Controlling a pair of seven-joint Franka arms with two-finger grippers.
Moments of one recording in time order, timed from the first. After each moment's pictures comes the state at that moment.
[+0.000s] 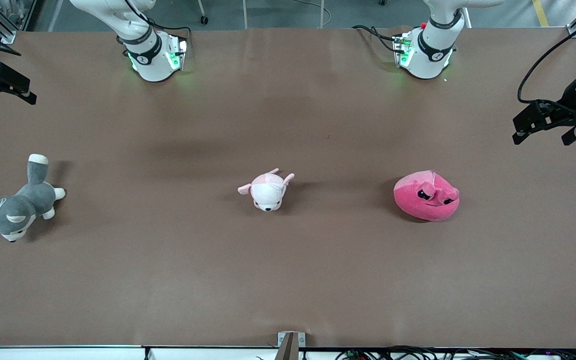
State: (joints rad) left arm -0.07 -0.02 -0.03 -1.57 0.02 1.68 -0.04; right arm 0.00 -0.11 -0.05 -1.57 0.01 1.40 -0.09
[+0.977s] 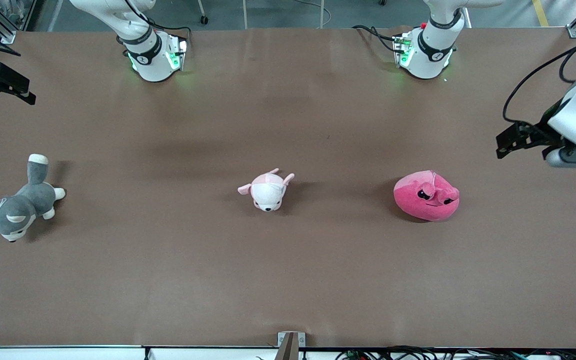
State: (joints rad) left arm -0.08 0.09 -0.03 -1.57 0.02 1.68 -0.04; right arm 0.00 -0.11 -0.05 -1.57 0.01 1.40 -0.09
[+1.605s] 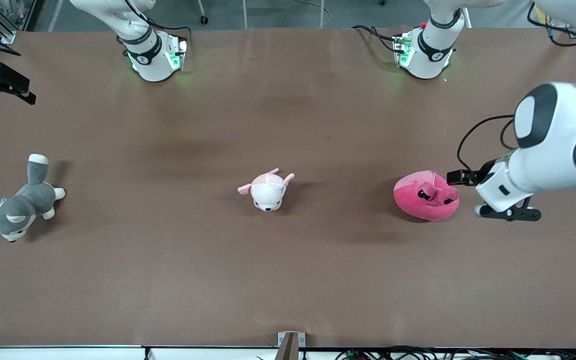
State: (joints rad) left arm -0.07 0.36 -0.06 -1.58 -0.03 1.71 -0.04; right arm 0.00 -0.11 -0.05 -1.57 0.01 1.40 -0.09
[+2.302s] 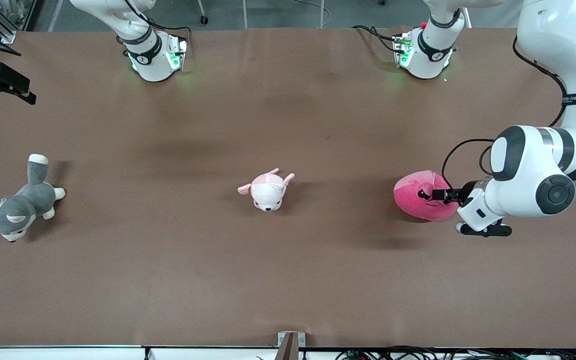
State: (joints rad) left arm -0.05 0.48 -0.06 -1.63 -0.05 1.82 -0.04; right arm 0.00 -0.11 -0.05 -1.57 0.01 1.40 -0.09
